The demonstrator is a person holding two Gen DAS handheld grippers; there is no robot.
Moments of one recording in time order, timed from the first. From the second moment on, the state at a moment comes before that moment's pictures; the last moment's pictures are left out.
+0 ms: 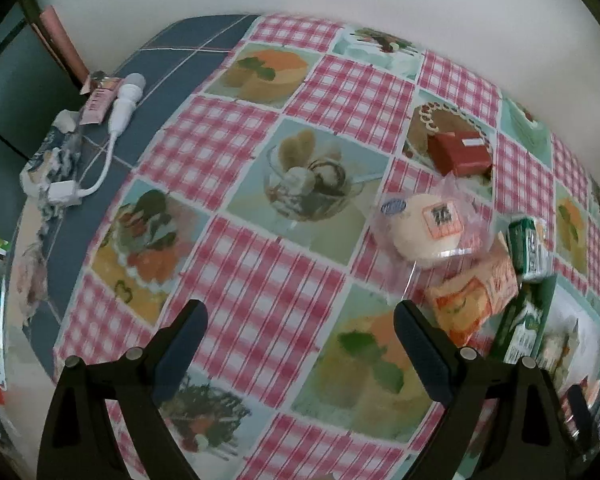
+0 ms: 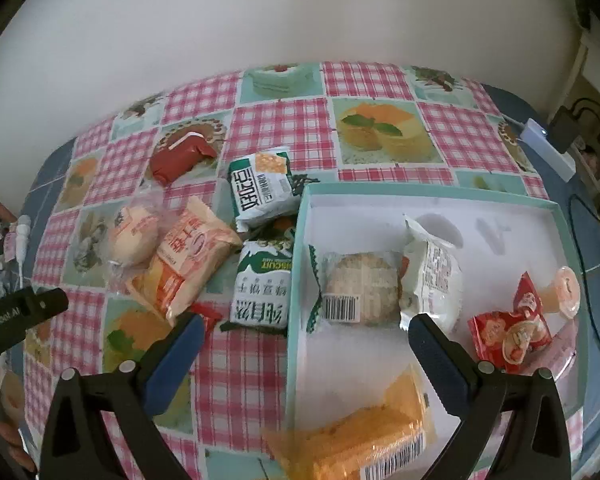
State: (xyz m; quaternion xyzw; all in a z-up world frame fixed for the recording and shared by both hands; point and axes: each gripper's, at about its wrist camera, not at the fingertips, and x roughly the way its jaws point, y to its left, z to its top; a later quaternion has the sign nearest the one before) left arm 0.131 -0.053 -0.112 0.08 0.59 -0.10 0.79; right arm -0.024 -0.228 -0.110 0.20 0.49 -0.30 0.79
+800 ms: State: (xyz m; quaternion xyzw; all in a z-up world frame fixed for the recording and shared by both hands) left arm 0.125 -0.140 -0.127 0.13 0.59 -0.21 0.77; right arm -0.017 -0.276 -0.127 0.21 0.50 -0.35 0.77
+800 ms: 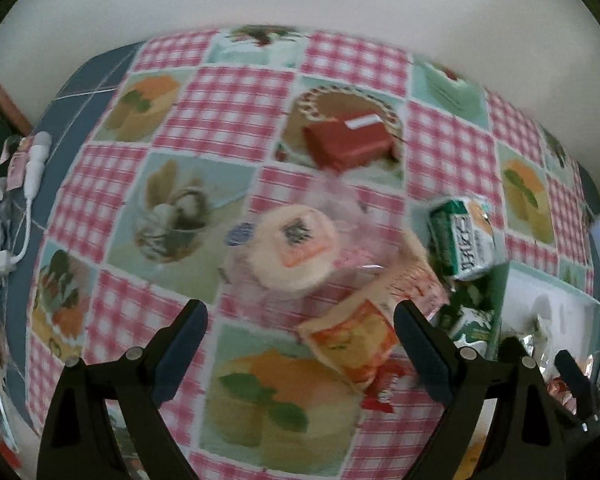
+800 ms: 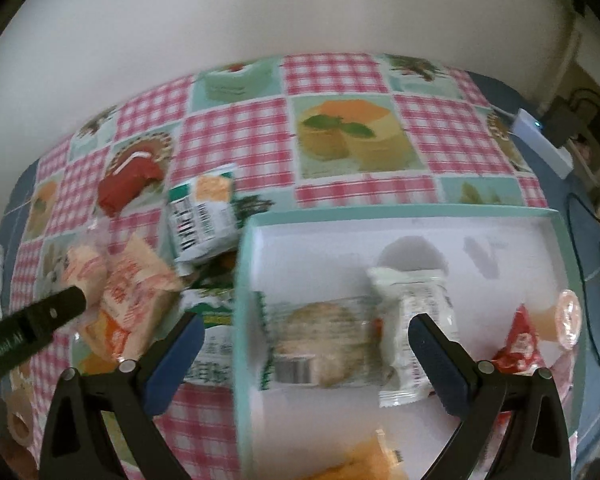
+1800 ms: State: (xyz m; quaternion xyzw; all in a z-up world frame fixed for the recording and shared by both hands) left arm 0.104 -0.165 -0.159 0.16 0.60 -0.22 0.75; right arm -0.020 -0.280 -0.112 0.24 0.48 -0.33 0.78
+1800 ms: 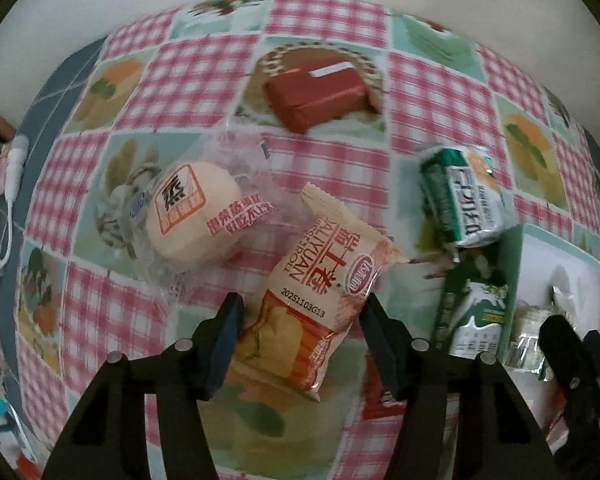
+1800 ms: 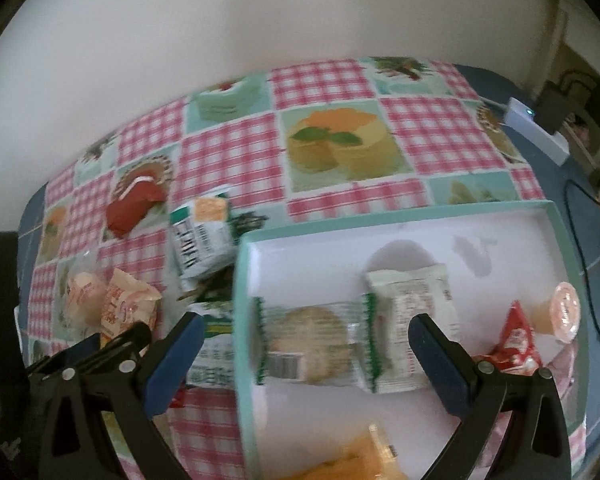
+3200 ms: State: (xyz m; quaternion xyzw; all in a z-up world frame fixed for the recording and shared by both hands) left arm 0.160 -0.088 -0.174 0.10 0.64 -0.20 0.74; right arm 0.036 -0.215 -0.137 0.19 0.51 -0.26 0.80
